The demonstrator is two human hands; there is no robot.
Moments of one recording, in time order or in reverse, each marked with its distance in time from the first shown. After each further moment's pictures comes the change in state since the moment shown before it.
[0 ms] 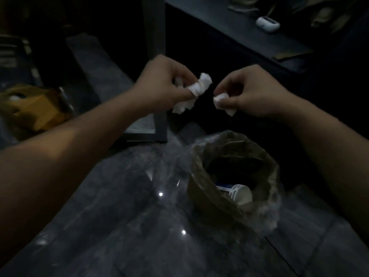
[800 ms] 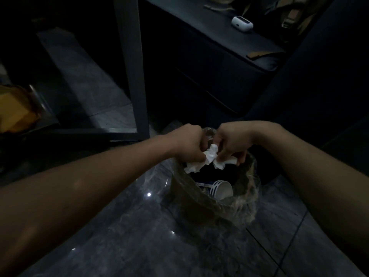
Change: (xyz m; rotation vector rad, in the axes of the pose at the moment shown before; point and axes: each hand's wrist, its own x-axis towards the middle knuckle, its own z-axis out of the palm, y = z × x) left_hand -0.021 0.014 0.123 0.270 -0.657 -0.113; right_hand -0.027 0.065 0.027 -0.218 -0.810 0.427
